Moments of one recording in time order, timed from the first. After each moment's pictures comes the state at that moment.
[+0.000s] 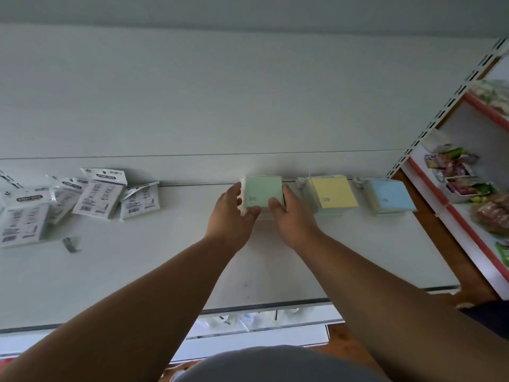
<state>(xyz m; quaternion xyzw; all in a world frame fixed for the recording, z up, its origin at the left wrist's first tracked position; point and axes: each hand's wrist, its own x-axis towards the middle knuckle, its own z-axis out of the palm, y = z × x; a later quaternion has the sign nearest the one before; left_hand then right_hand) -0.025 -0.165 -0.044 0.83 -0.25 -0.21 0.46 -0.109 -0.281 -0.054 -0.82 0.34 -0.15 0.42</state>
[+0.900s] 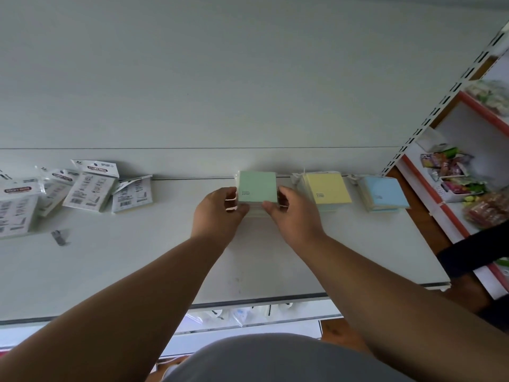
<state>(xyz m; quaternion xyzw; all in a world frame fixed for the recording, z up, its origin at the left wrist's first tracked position) -0.022 -0.156 -0.051 0.85 -0.25 -0.14 0.44 -0.129 -0.285 -0.048 -0.85 0.32 -0.20 0.37</state>
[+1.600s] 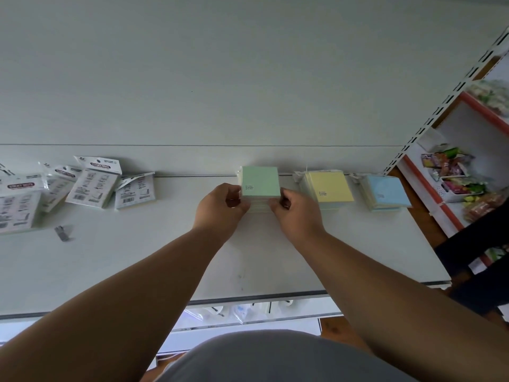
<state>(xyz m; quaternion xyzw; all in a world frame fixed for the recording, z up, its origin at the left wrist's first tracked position) -0.018 -0.156 -0.048 0.84 -0.23 -0.18 0.45 -0.128 -0.283 -0.051 -0.85 0.35 -0.17 0.35</state>
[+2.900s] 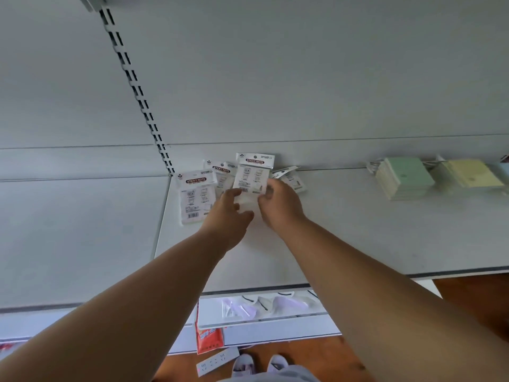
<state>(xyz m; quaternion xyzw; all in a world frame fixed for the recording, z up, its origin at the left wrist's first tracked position) 0.160 0.115 -0.039 0.83 -0.20 -0.27 0.44 0.107 -0.003 -0.052 -0.84 0.38 -0.12 0.36</state>
